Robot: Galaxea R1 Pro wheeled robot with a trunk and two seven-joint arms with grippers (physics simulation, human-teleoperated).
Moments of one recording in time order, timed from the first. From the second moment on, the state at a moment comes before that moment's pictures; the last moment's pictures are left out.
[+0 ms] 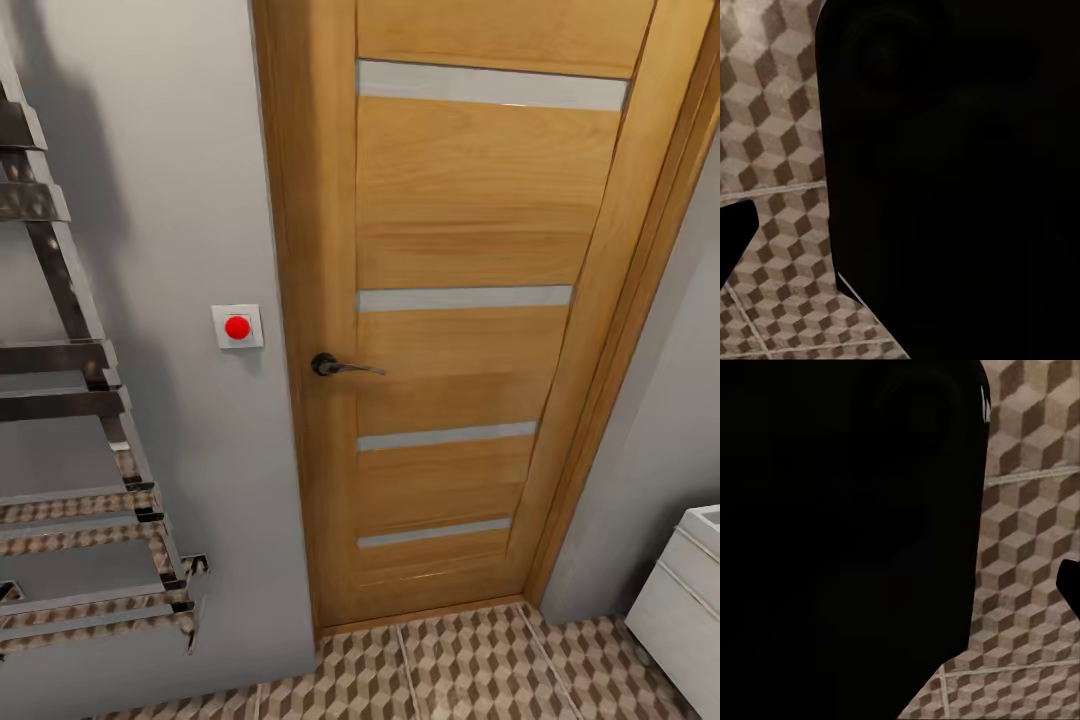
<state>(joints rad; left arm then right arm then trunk) 0.00 0.00 0.00 0.00 0.00 0.00 0.00 0.00 0.00 0.00 0.00 0.00 0.00 0.00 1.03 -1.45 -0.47</state>
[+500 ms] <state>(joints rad) -0.02 -0.02 0.00 -0.05 0.01 -0.01 -0.01 -0.05 0.00 0.00 -0.06 -0.01 -0.05 0.00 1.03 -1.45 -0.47</state>
